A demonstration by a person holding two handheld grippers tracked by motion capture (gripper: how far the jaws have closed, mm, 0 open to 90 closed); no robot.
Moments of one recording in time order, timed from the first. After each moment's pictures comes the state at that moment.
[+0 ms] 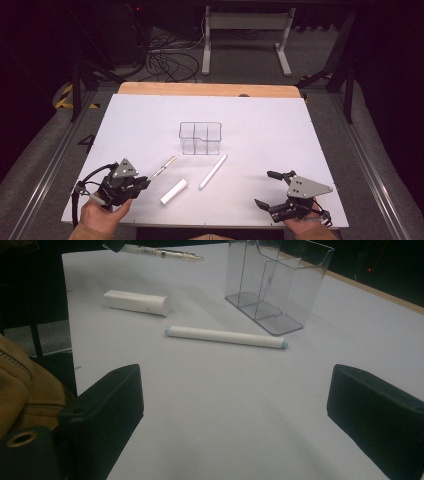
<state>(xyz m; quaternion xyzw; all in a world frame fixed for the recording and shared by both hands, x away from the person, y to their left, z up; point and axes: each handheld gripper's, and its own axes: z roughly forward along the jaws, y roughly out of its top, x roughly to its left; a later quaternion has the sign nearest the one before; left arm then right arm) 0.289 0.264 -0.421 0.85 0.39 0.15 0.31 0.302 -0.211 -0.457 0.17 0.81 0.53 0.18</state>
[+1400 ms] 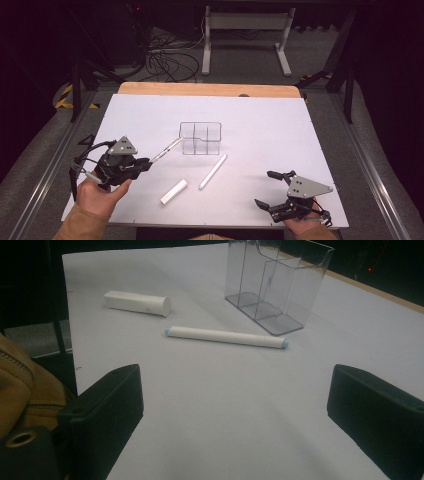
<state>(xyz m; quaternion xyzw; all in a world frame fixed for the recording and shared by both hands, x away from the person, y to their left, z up) 0.313 0.258 -0.359 0.86 0.37 0.15 0.33 0.301 -0.211 -0.457 0.17 0.81 0.53 0.18</state>
